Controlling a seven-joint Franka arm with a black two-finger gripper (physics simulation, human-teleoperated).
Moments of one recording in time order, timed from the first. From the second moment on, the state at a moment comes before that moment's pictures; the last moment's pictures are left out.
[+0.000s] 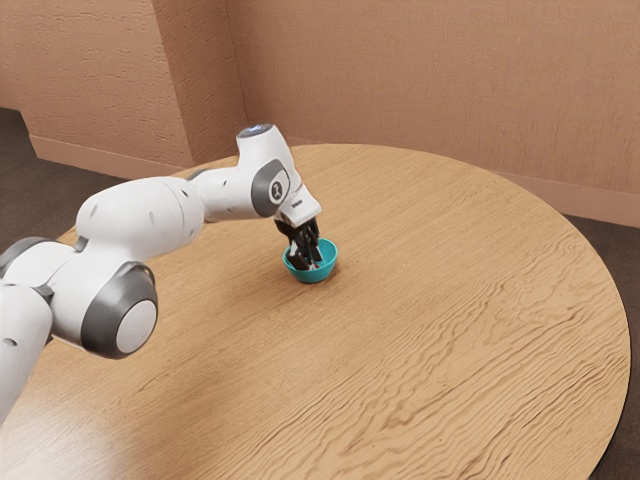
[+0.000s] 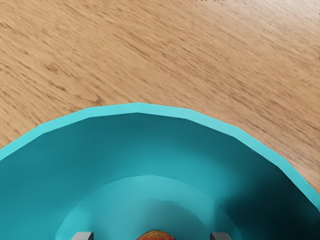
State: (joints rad) arm -0.09 1.03 0.18 -0.96 -0.39 2.08 1.44
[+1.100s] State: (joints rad) arm -0.09 1.03 0.20 -0.95 -0.38 2.08 1.42
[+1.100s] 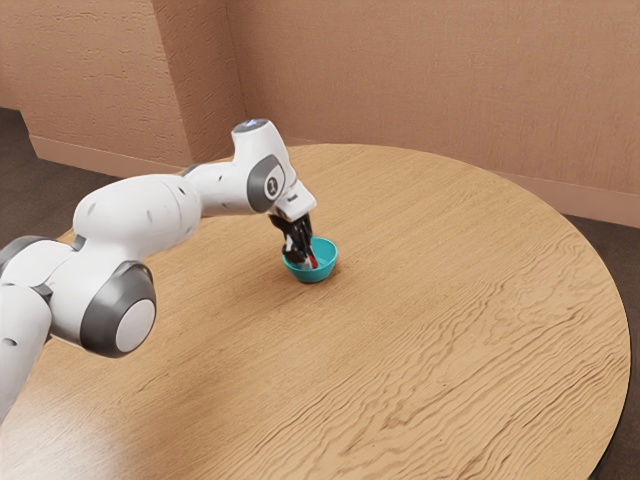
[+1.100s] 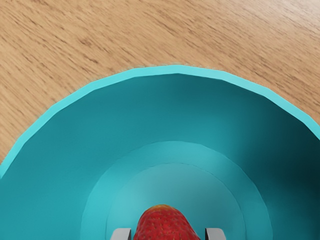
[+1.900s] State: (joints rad) arm -0.23 0.86 0.16 -1.05 -0.38 2.08 1.34
